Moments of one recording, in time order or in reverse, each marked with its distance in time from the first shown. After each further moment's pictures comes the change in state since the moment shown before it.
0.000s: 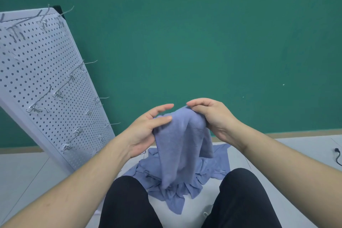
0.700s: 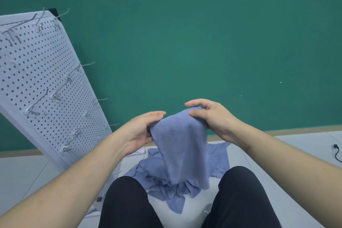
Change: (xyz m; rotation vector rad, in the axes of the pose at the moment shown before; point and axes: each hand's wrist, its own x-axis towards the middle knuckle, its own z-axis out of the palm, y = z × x) left_hand 0.009 0.002 -0.008 0.166 0.194 -0.189; right_hand 0.002 0.009 -0.020 -0.221 -0.056 -0.022
